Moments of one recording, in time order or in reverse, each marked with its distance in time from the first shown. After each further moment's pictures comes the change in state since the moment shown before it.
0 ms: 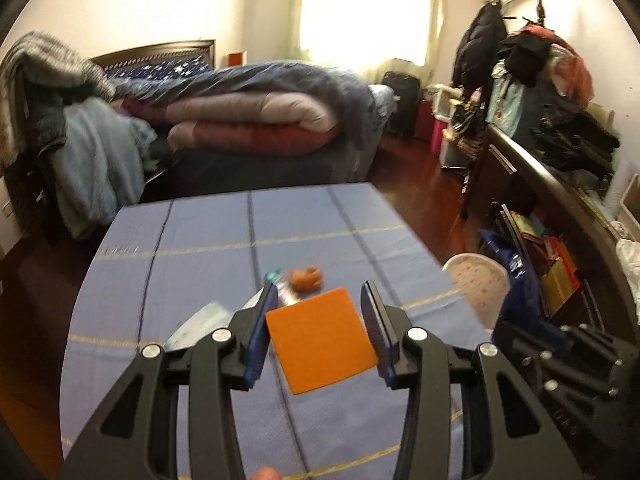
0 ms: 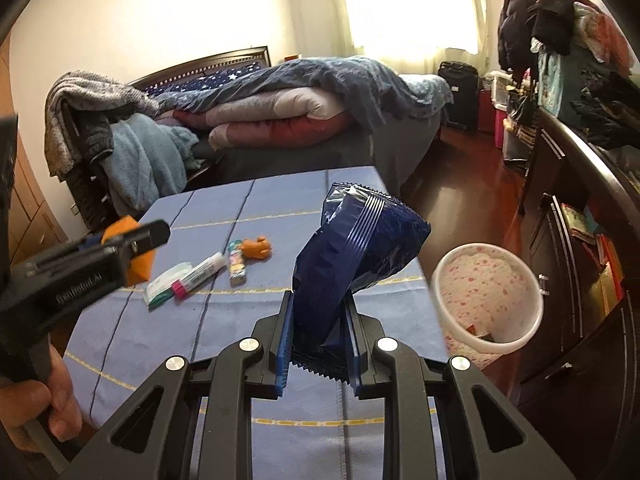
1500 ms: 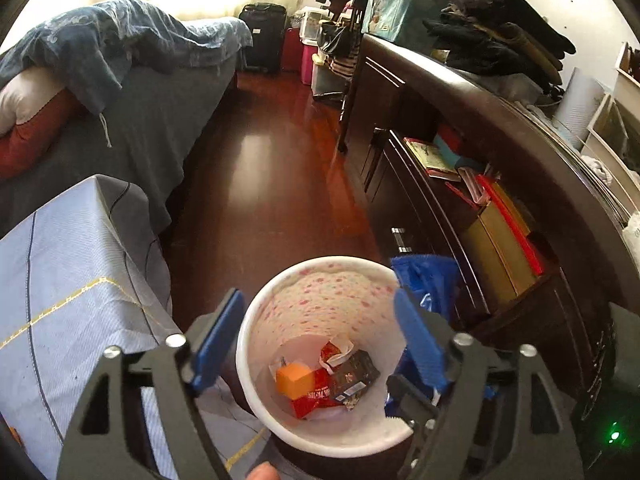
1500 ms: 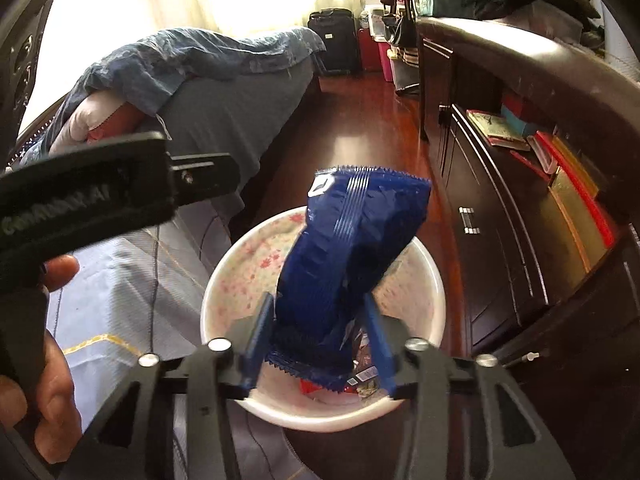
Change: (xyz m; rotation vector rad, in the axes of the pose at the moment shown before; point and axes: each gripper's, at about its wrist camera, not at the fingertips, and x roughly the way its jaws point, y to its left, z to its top) left arm 0.279 -0.268 0.035 0.222 0.243 -0.393; right arm 0.132 -0.253 -0.015 0.322 0.100 -0.258
